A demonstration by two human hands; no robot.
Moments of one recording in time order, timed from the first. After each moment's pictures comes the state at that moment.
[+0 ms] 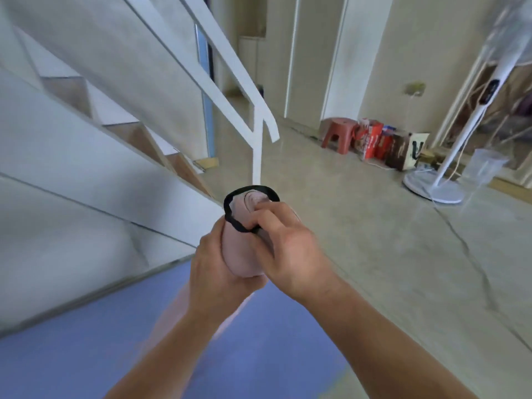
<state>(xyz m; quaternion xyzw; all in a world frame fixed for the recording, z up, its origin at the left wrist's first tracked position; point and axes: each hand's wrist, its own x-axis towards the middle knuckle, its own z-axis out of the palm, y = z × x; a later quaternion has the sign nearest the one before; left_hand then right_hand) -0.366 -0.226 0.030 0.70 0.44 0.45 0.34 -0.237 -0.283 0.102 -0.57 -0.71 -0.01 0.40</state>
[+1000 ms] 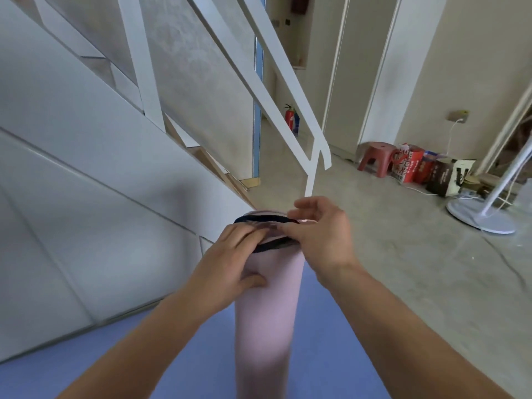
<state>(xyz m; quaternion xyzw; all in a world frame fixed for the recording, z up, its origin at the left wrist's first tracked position) -0.548 -0.195 0.116 0.90 0.29 0.34 0.04 -0.363 -0.247 0.178 -0.61 -0.47 0.29 0.58</state>
